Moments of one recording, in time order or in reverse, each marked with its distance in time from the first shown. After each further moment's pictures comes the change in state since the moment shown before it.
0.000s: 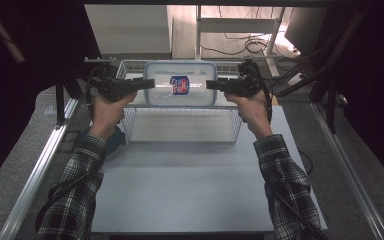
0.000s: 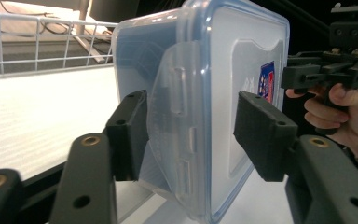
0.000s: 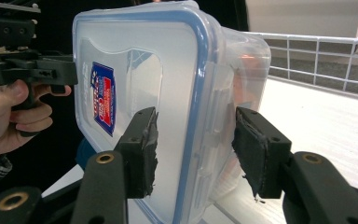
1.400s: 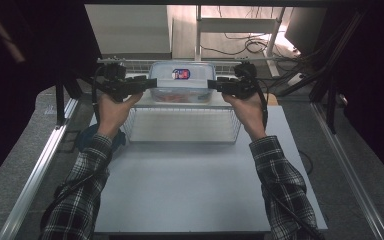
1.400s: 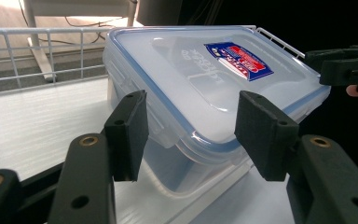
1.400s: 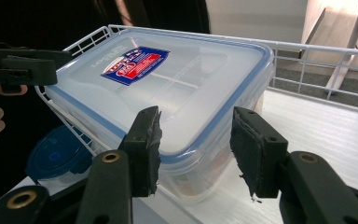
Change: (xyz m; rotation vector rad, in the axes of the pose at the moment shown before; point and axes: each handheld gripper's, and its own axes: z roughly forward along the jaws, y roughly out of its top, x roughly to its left) left arm -0.010 0.000 0.014 0.010 0.201 0.059; right arm 0.006 -0.004 0.008 -0.018 -0.167 -0.041
